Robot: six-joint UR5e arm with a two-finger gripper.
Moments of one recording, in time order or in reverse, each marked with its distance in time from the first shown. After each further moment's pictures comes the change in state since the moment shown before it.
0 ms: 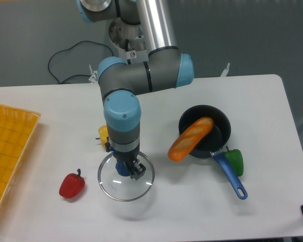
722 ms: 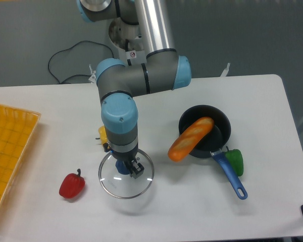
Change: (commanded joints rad) arm -0.031 -0.034 -0.020 -0.002 0.061 0.017
